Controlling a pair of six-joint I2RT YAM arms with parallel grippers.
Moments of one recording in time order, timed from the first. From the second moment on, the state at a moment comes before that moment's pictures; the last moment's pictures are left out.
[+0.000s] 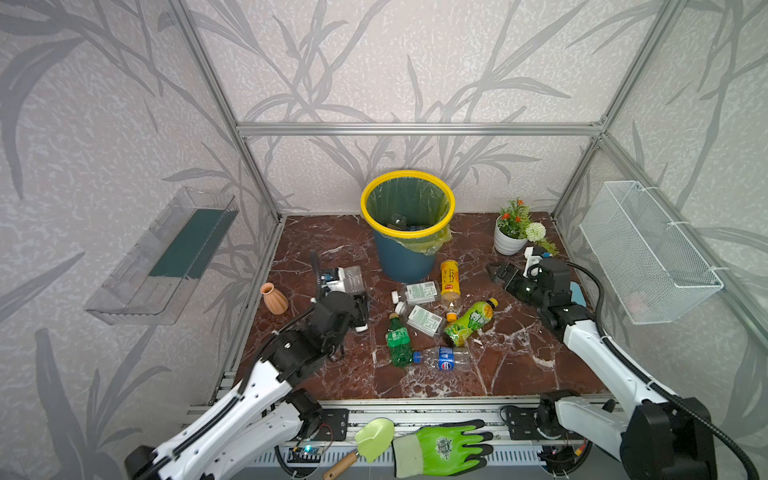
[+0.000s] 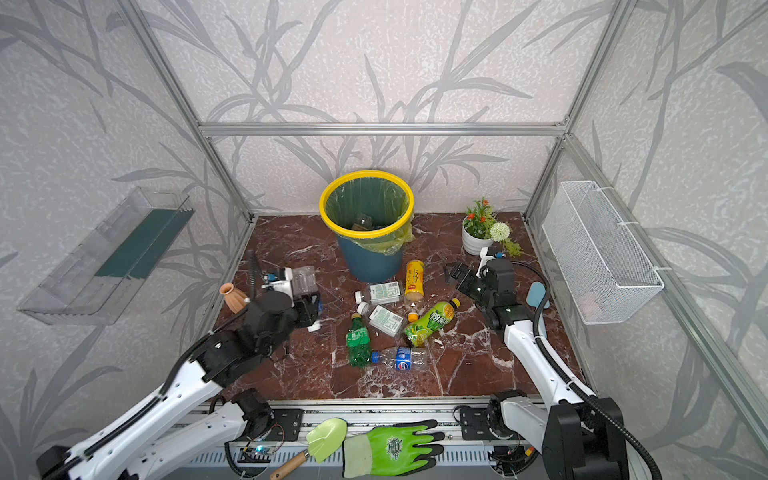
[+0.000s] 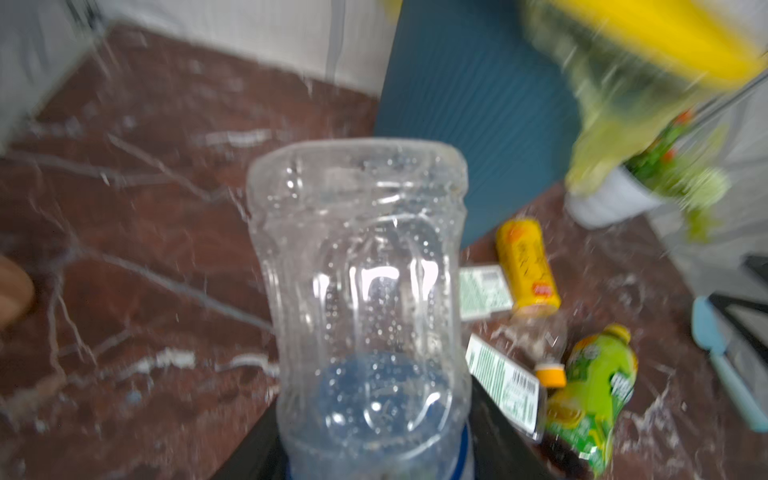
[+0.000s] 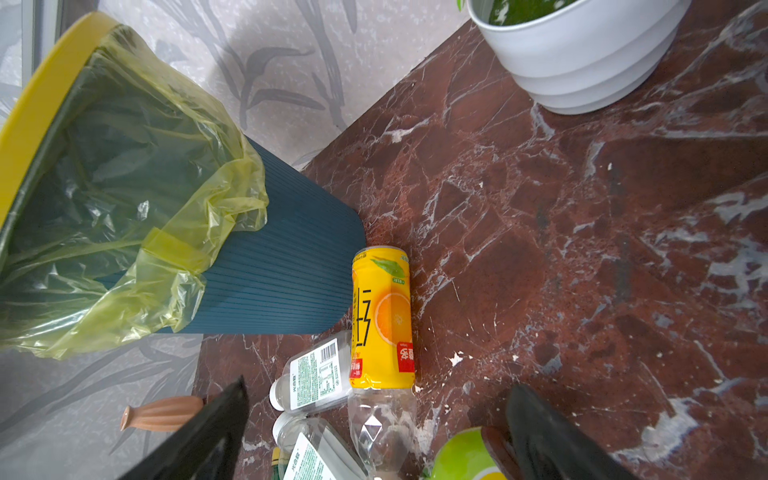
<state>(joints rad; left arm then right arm) -0.69 0.67 0.75 -0.50 -0.47 -0.57 0.11 1.10 0.66 -0.05 -0.30 0.71</state>
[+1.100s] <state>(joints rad) -0.51 1.29 1.53 -0.17 -0.18 -0.06 0.09 0.86 0.61 -0.18 -0.24 0.67</state>
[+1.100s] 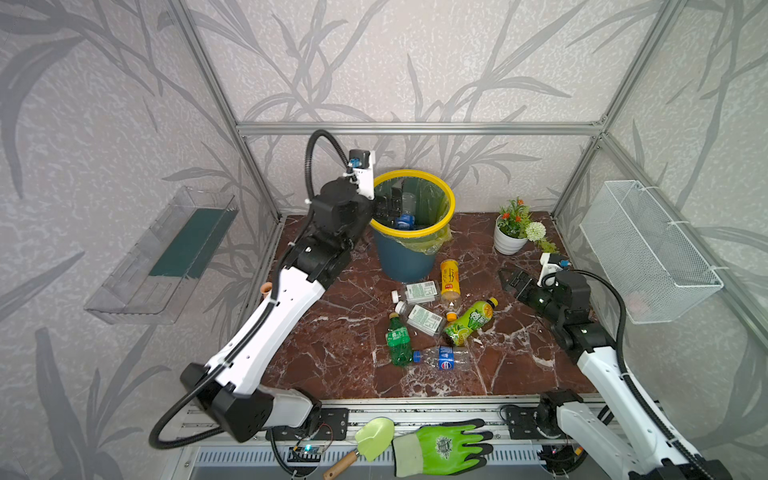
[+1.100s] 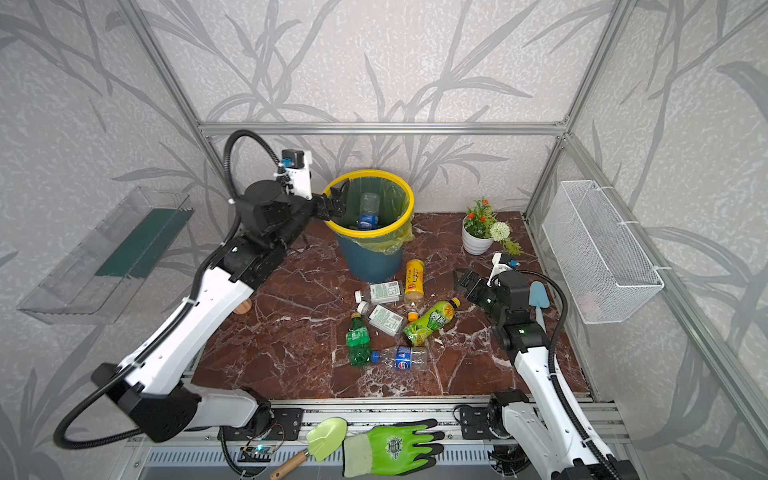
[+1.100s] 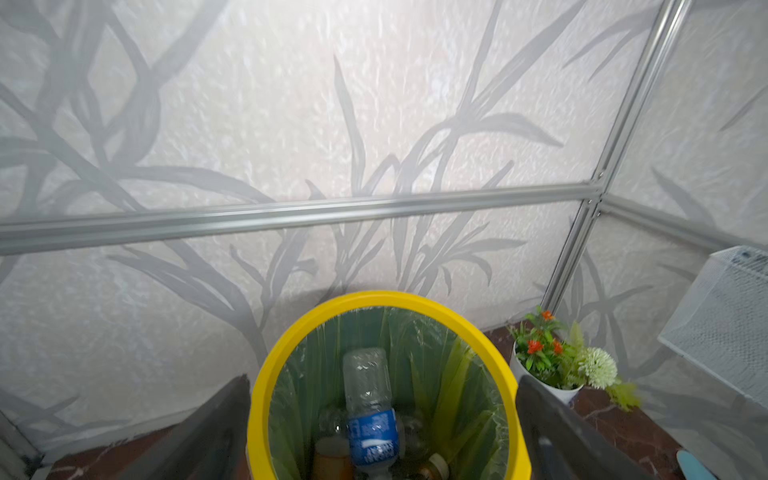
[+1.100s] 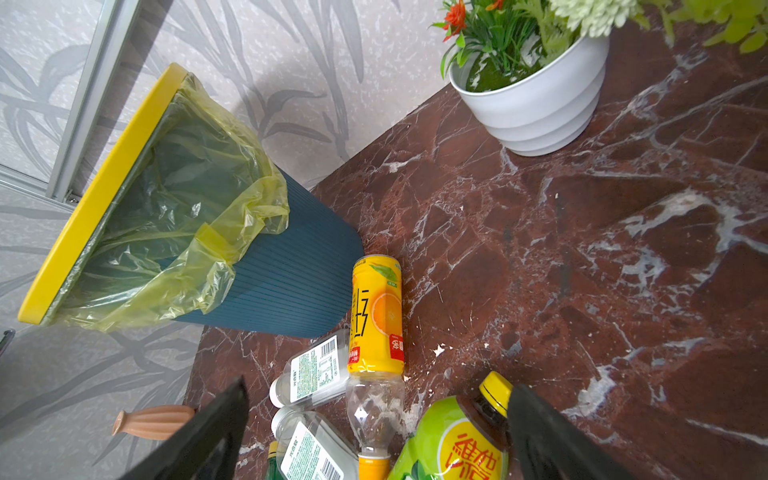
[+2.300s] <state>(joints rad) -0.49 0.75 0.71 -0.25 -0.48 -0.35 0.40 1.34 0.56 -0.18 -0.17 0.91</state>
